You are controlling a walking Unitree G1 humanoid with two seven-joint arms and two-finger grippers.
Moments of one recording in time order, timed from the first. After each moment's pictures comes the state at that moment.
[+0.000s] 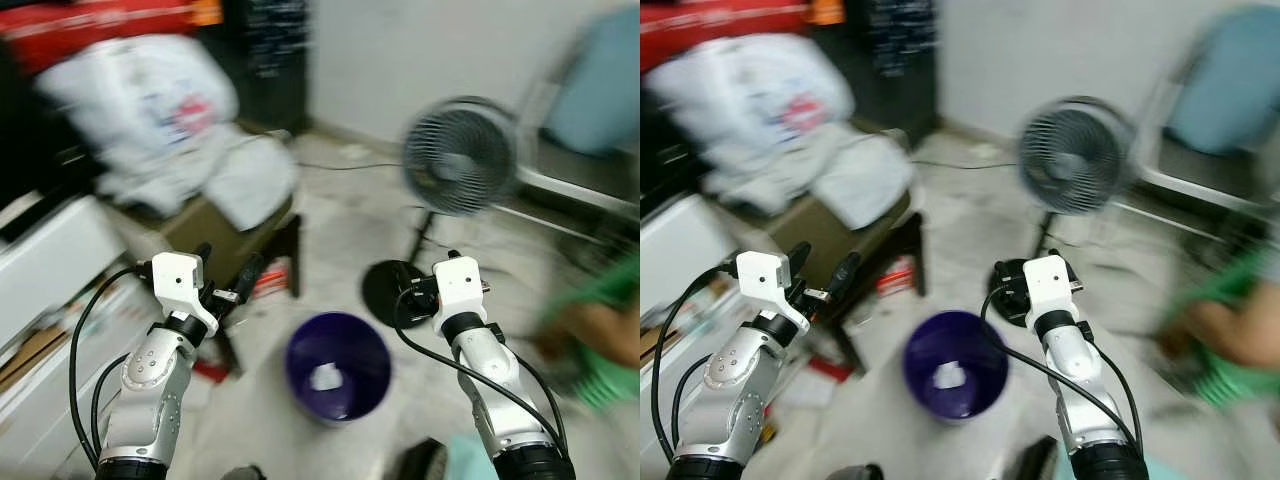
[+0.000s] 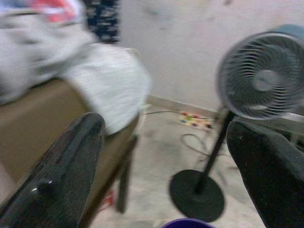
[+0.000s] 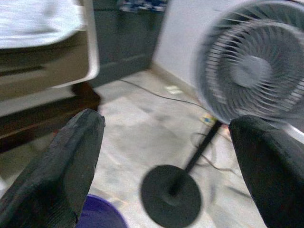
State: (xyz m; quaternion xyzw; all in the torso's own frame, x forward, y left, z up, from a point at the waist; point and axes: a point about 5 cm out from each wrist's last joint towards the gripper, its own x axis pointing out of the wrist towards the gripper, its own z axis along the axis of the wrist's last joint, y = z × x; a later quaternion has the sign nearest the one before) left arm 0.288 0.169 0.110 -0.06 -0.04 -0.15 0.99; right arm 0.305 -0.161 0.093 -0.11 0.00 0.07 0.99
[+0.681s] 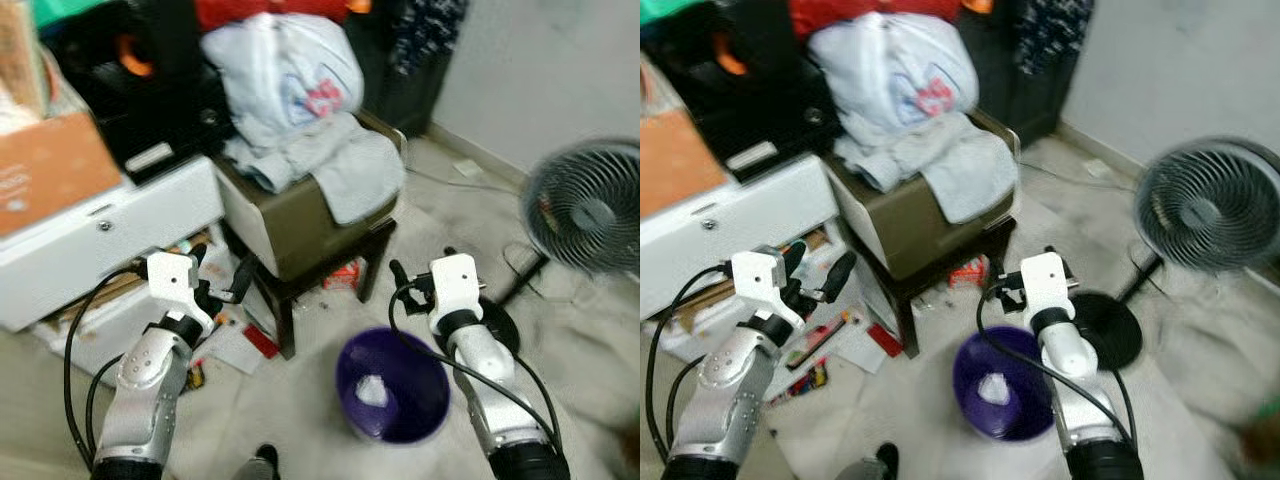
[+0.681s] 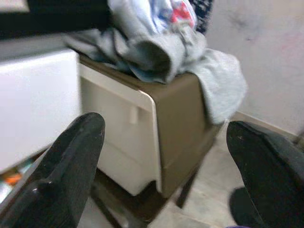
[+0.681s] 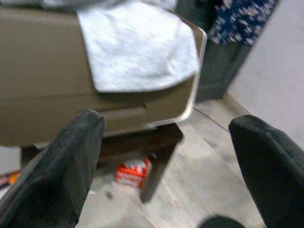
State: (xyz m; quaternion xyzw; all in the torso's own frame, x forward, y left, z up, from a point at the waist) left arm 0.288 0.172 0.109 -0.06 -0.04 -0.15 0.99; right arm 0.308 -0.158 0.097 -0.11 -0.01 0.07 0.99
